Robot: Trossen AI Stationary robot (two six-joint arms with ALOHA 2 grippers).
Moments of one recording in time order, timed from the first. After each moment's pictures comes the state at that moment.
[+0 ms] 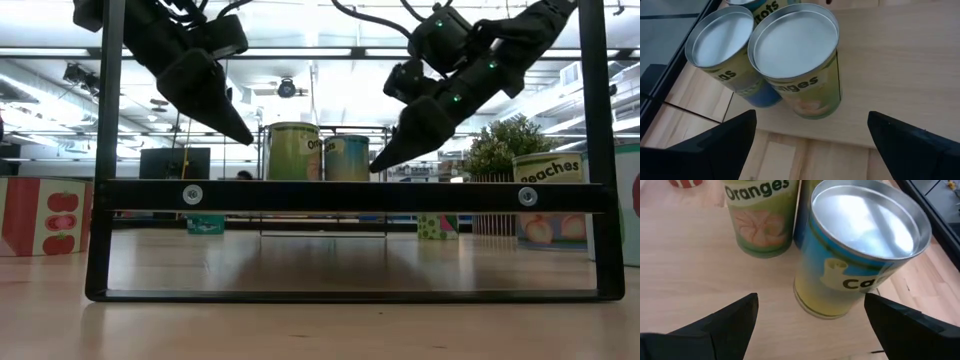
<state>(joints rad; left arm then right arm) -0.14 1.31 0.74 -0.21 -0.45 -0.09 -0.17 1.47 0.70 0.13 0.04 -0.13</state>
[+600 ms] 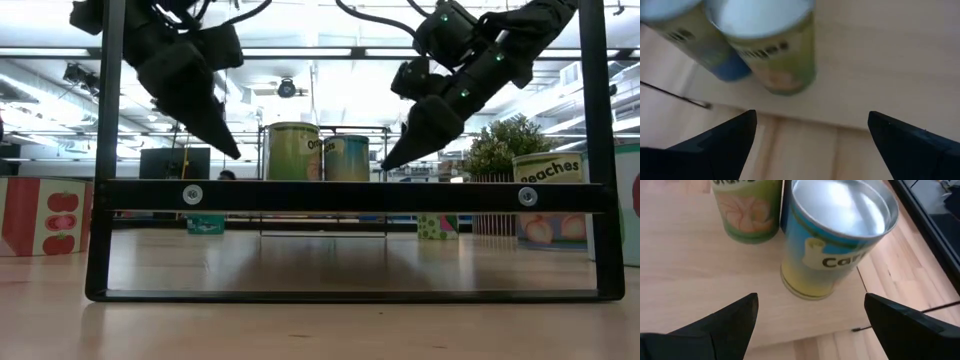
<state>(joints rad) -0.15 1.32 0.74 -0.28 -0.31 -0.23 -0.16 1.41 0.71 0.03 0.11 -0.13</state>
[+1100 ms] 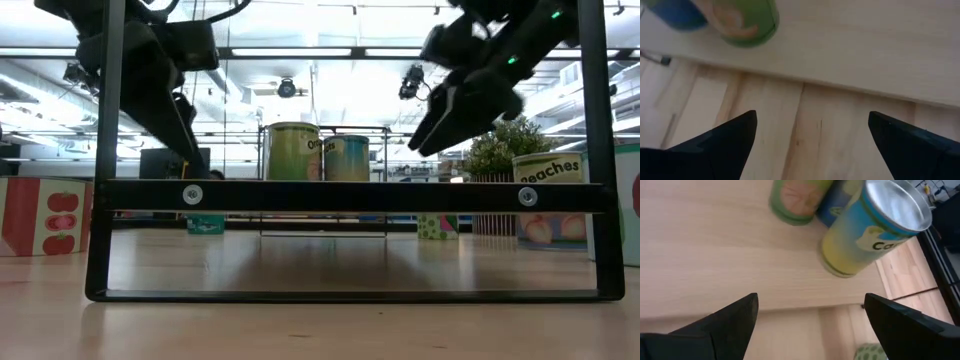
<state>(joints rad) -0.28 1.31 0.75 -0.43 -0.29 -0.43 0.11 1.30 0.71 -0.19 0.38 -0.06</state>
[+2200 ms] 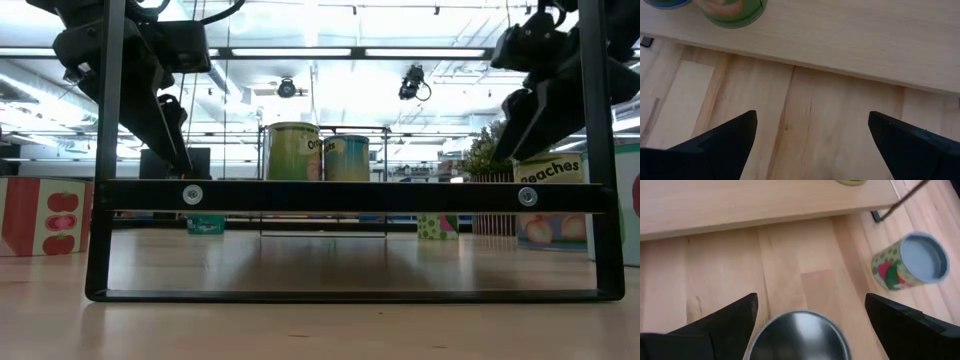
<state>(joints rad) -0.30 1.31 0.75 -0.46 -0.26 -0.48 0.29 1.03 0.60 -0.60 0.43 0.35</state>
